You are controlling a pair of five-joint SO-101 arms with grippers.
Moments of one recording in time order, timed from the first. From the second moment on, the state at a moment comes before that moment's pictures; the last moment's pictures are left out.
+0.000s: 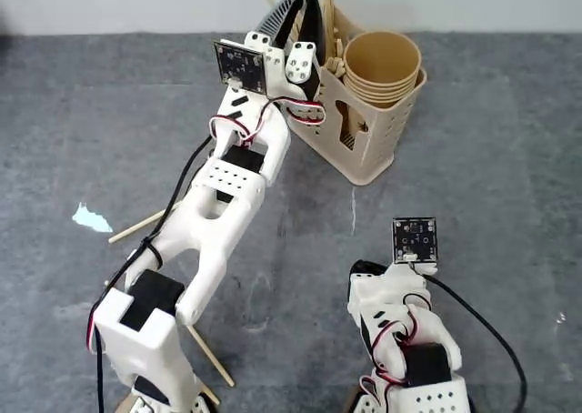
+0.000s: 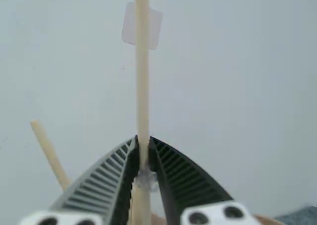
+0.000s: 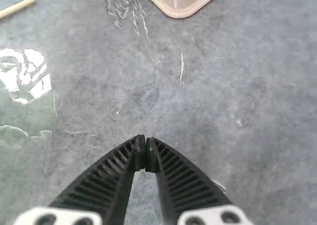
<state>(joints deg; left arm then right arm) 19.3 16.1 9.5 -29.7 14.5 -12.0 -103.4 94.2 62.6 -9.9</state>
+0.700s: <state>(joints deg) 18.3 1.9 16.6 -10.1 14.3 -12.0 -103.4 94.2 62.6 -9.9</state>
